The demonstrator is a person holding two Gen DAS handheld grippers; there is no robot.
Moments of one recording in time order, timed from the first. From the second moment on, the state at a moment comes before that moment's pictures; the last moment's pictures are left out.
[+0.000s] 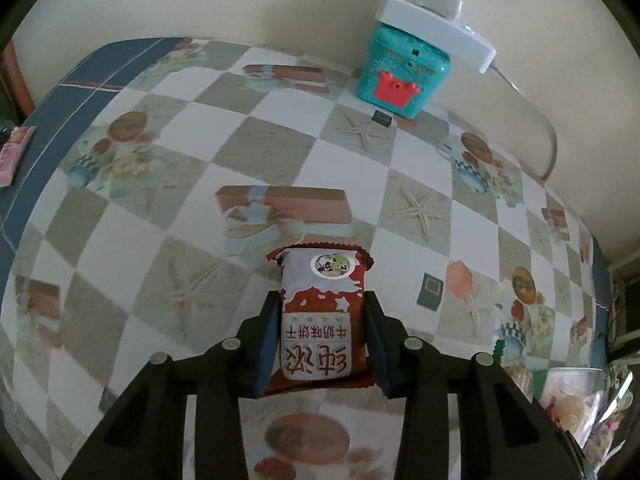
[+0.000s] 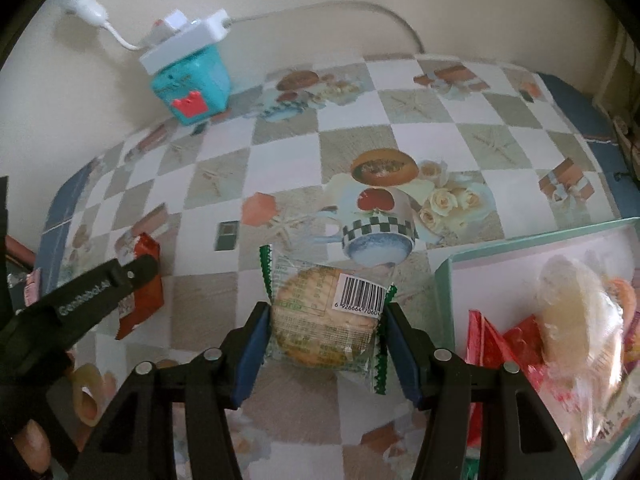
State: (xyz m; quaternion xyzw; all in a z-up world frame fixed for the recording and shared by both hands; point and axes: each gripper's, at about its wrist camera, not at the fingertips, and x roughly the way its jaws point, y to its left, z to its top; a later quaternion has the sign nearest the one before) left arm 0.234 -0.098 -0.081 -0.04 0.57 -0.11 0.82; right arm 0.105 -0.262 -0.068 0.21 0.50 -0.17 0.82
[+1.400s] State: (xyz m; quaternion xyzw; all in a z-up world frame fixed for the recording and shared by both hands) left arm 0.007 -0.282 0.009 0.10 0.49 -0.39 0.77; right arm -0.125 -0.412 -0.038 0.33 0.42 -0.40 0.75
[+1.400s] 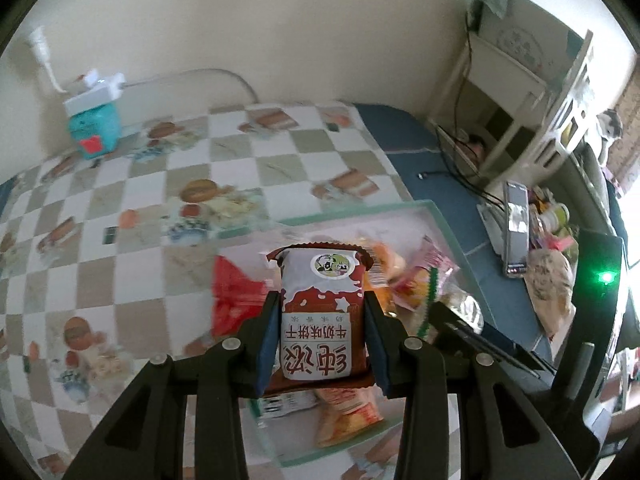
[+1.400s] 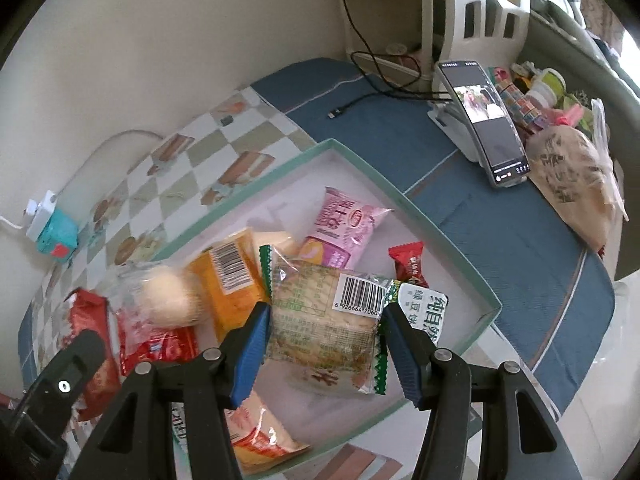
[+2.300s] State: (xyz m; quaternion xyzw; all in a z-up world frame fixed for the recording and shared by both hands) left arm 0.023 -0.150 -0.015 0.11 0.51 -0.18 0.83; right arm -0.125 -0.340 -0.042 0.28 0.43 -0.34 0.79
